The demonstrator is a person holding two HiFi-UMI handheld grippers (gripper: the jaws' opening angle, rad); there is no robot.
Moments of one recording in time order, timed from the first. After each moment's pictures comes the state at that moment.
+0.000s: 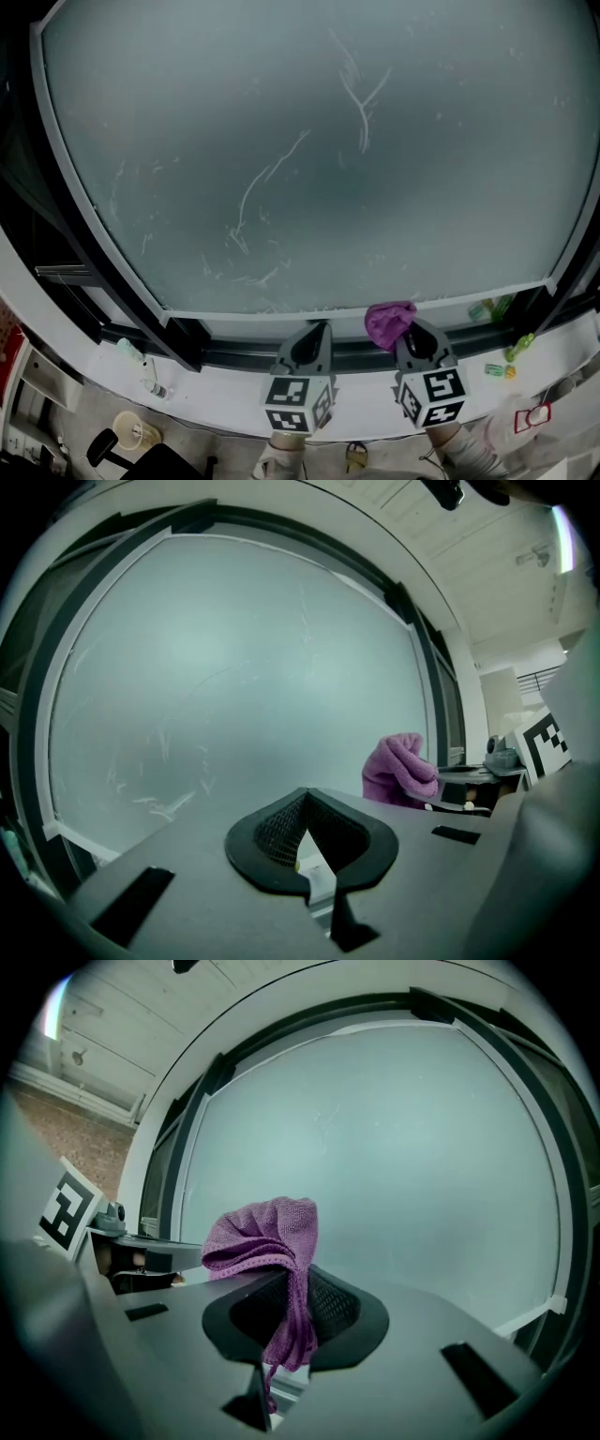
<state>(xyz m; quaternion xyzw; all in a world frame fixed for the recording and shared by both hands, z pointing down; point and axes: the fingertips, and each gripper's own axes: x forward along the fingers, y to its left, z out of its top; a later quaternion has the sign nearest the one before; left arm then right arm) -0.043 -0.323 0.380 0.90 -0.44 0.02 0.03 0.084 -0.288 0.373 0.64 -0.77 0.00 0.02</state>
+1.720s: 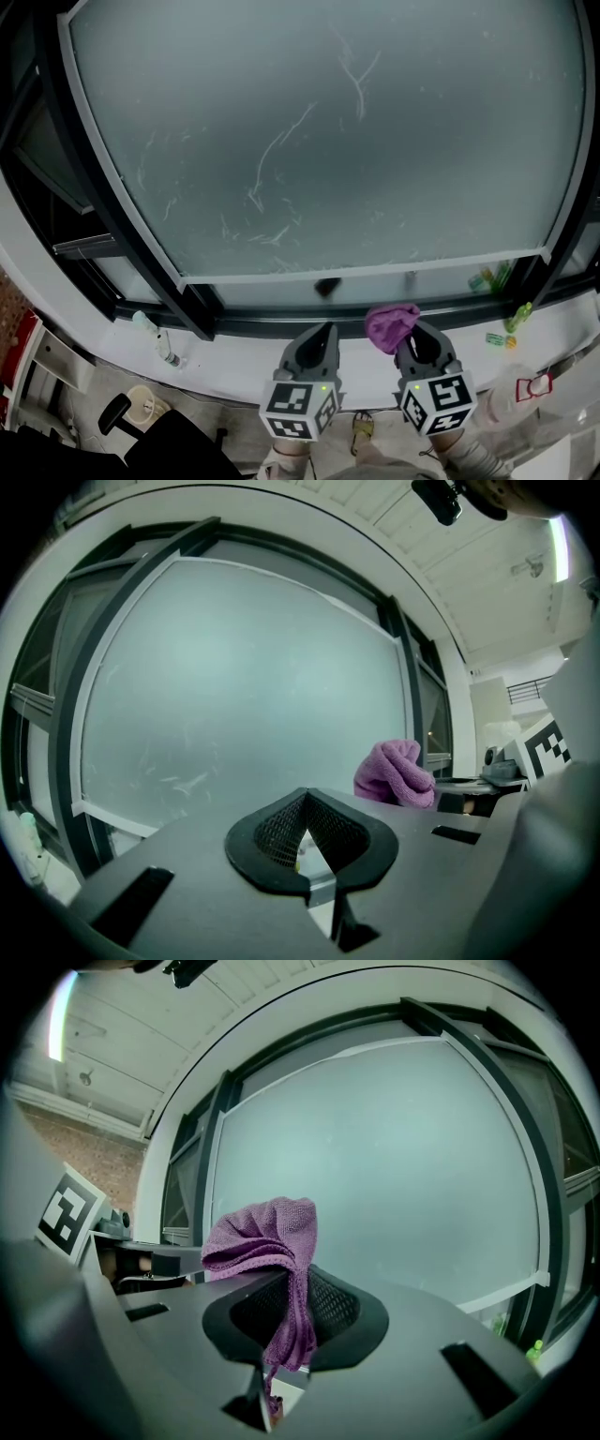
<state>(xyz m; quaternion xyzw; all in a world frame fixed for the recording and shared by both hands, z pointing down) -0.073 -0.172 0.385 0.90 -0.44 0.01 0.04 0.043 -0.143 0.385 0.62 -0.78 0.01 0.00</state>
